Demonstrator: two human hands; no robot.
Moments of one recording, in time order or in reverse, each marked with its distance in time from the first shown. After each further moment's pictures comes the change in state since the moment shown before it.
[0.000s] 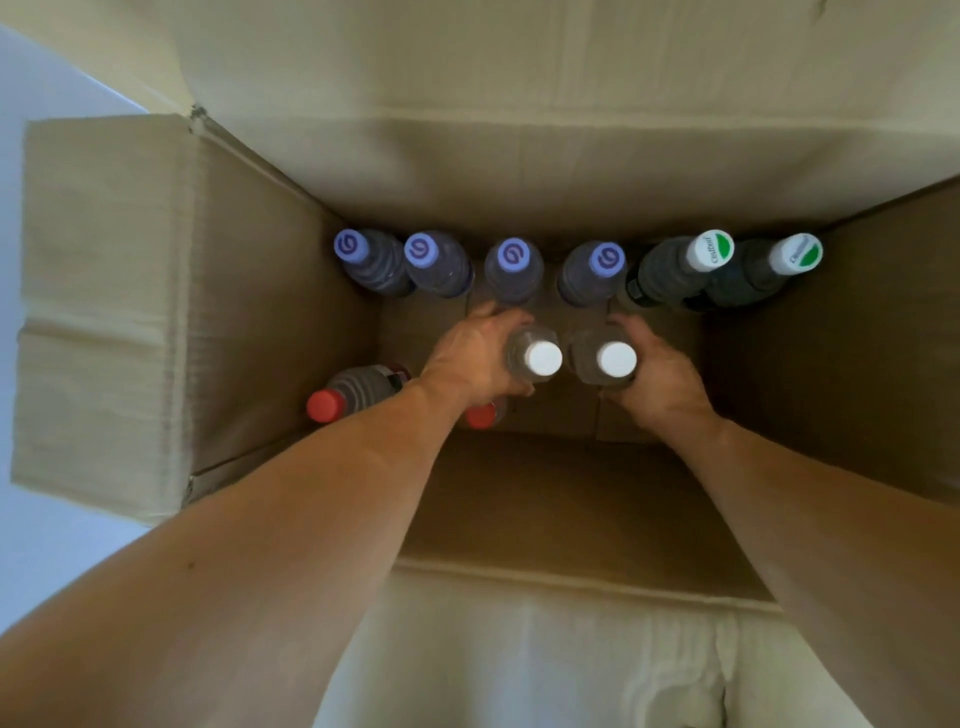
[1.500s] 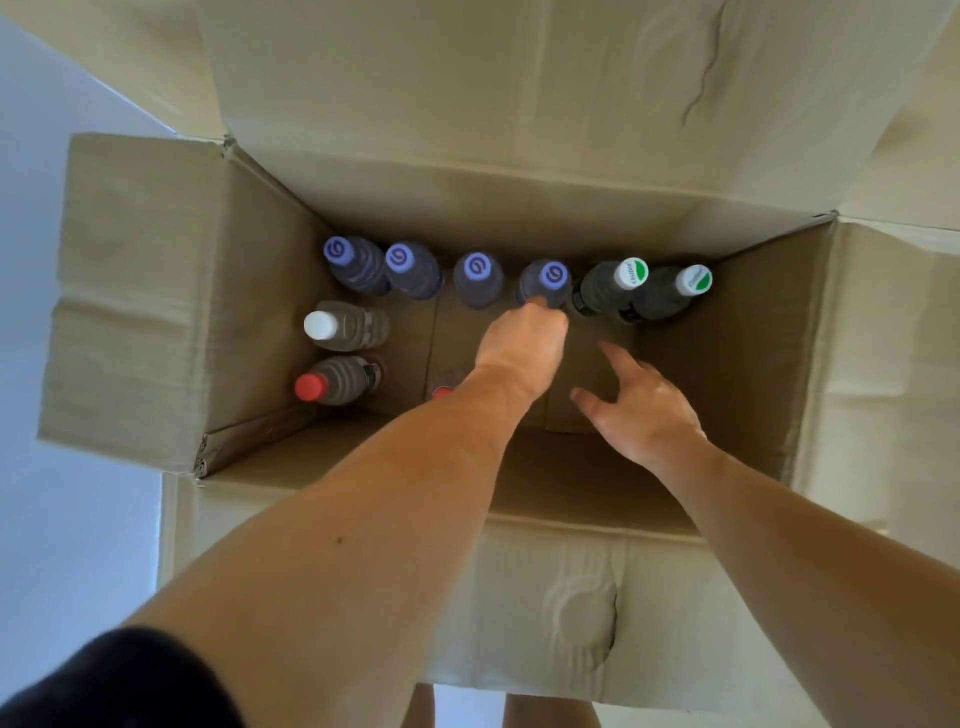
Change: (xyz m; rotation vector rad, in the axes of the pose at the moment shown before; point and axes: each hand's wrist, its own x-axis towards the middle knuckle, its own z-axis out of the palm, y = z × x) left_hand -0.031 0.122 -0.024 0.282 0.095 0.059; right_hand -0.091 -0.031 -0.071 -0.224 -0.109 0.150
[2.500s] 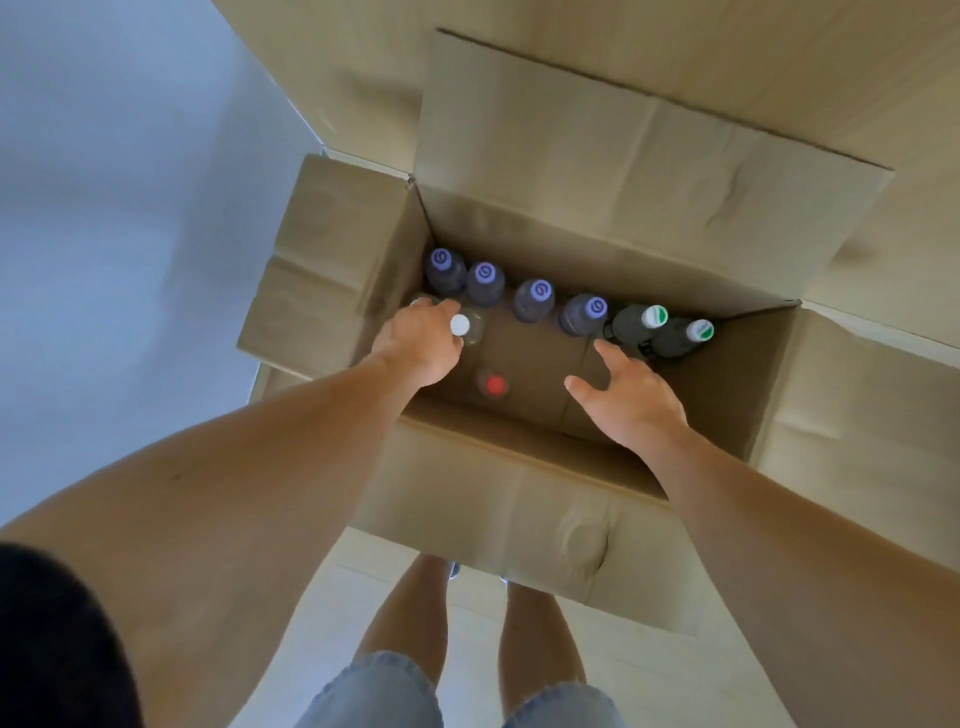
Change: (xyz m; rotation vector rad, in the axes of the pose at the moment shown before) left_hand -0.131 -0.126 -0.072 -0.199 -0.029 -0.415; right_hand -0.087 -0.075 -0.039 -0.169 0.005 -0.115
